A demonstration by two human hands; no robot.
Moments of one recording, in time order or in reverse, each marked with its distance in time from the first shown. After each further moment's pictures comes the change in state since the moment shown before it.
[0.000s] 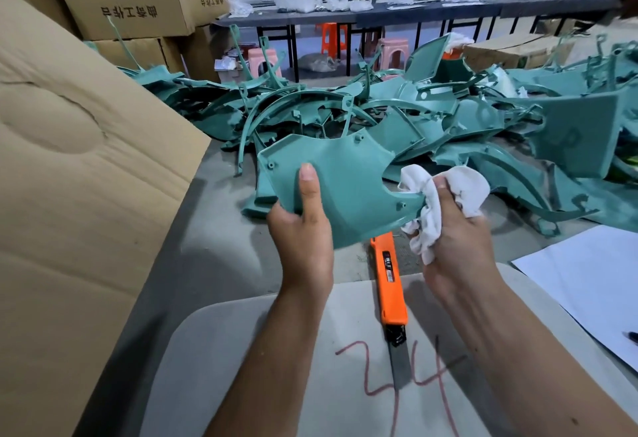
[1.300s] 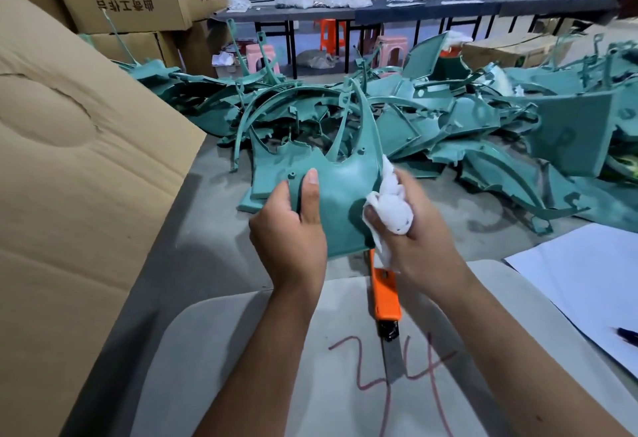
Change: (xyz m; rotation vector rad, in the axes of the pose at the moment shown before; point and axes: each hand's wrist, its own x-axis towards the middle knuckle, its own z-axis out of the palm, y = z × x) left_hand 0.003 -0.007 -0.017 0.684 0.069 0.499; right_hand -0.010 0.006 -0.007 -0.529 -0.605 -0.363
